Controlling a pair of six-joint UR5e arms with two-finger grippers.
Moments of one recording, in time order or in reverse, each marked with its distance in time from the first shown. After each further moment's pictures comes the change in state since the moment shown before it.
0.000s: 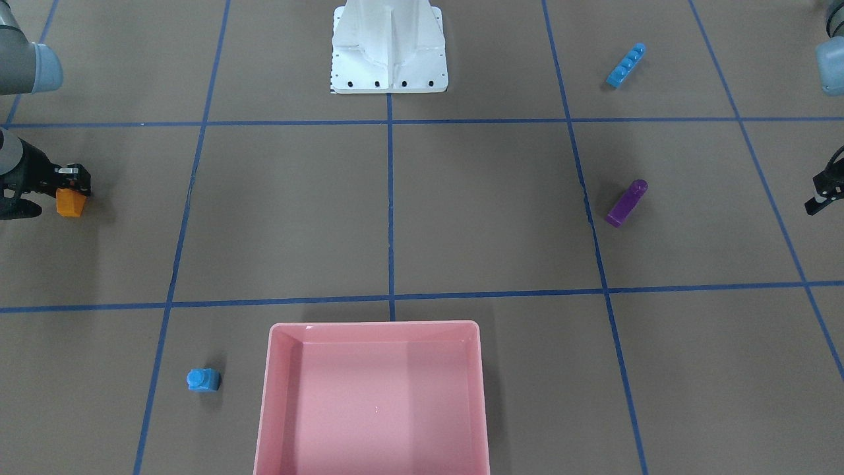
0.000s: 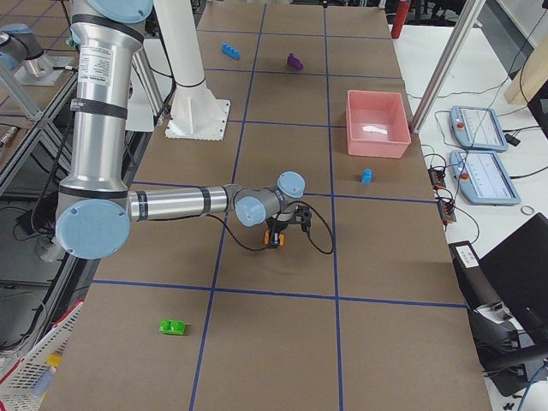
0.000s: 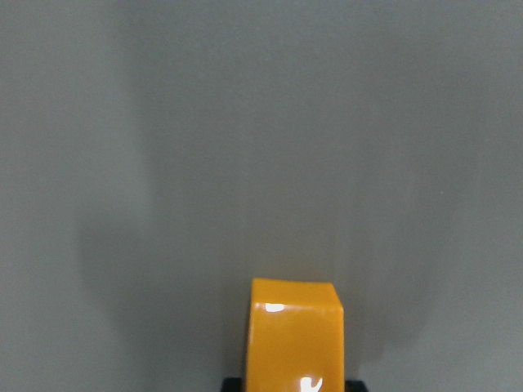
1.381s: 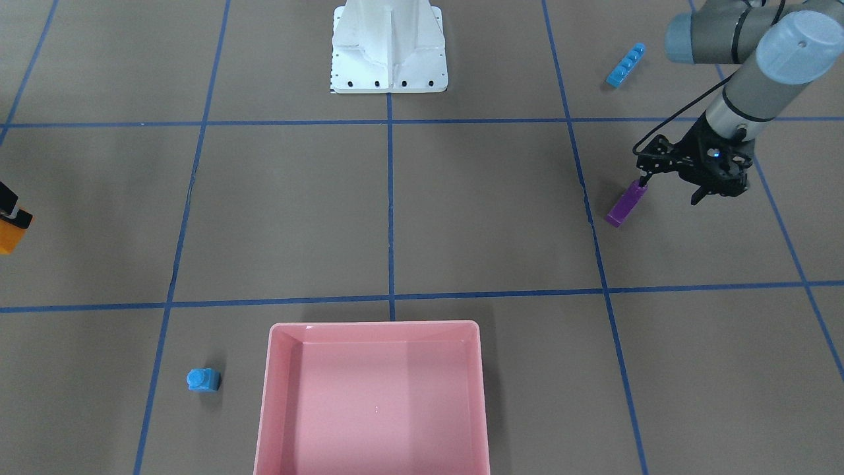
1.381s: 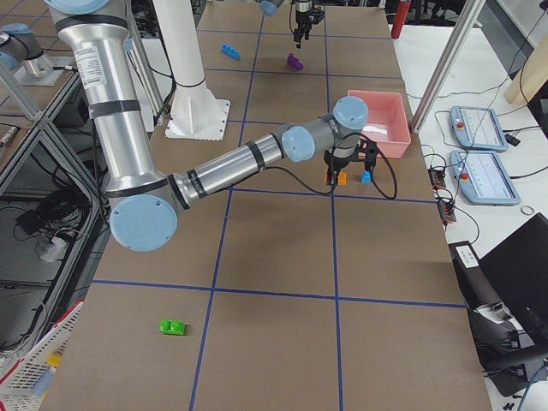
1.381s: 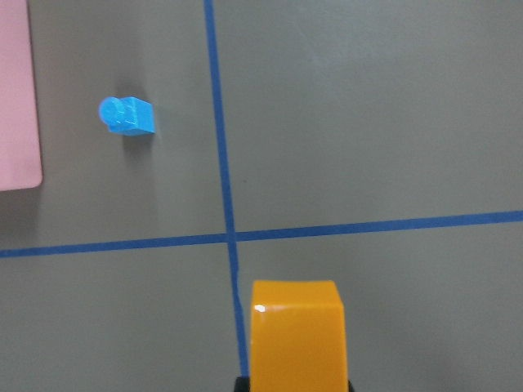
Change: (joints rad) left arm 0.516 0.089 -0.203 -0.114 0.259 -0.274; right arm 0.342 0.435 0.110 -0.463 0.204 0.003
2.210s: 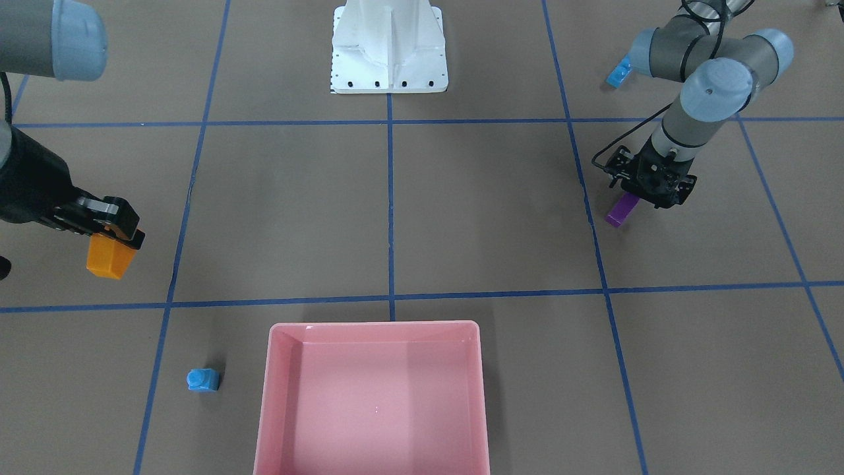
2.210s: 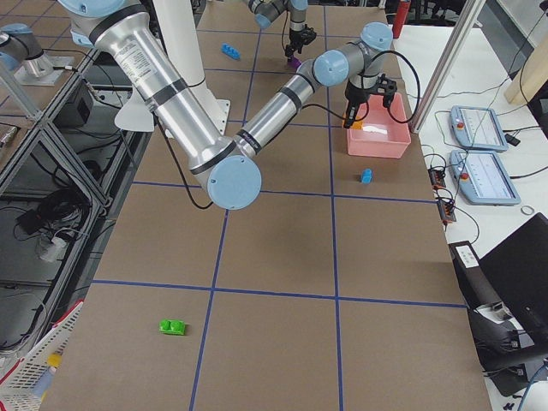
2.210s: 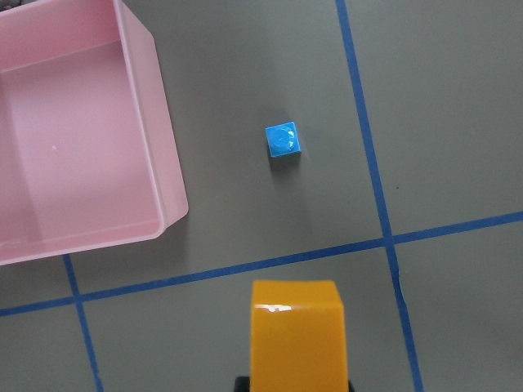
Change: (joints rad) left arm 0.111 -0.009 0.099 -0.008 0.057 0.066; right arm -0.132 0.379 -0.099 -0.209 -0.077 0.260
